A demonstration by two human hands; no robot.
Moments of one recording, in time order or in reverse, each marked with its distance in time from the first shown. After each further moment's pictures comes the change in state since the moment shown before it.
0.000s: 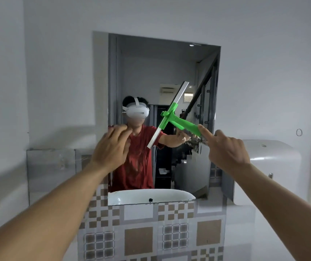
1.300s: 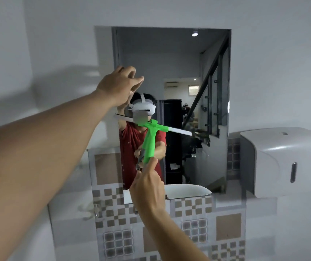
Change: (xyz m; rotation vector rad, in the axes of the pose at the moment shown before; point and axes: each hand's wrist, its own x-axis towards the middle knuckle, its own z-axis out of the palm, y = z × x) left_hand 0.145 -0.054 -0.088 0.234 -0.176 0.103; right_hand -0.049 -0.276 0.031 0.943 -0.105 0.466
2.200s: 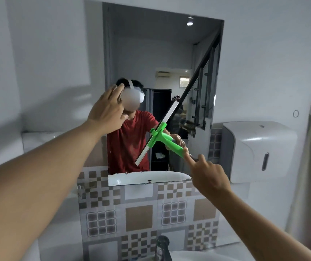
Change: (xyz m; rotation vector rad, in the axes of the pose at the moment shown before) left_hand -0.080 0.059 0.067 -0.044 0.005 -0.086; right_hand 0.029 0.137 -0.159 -1.008 -0.099 -0.445
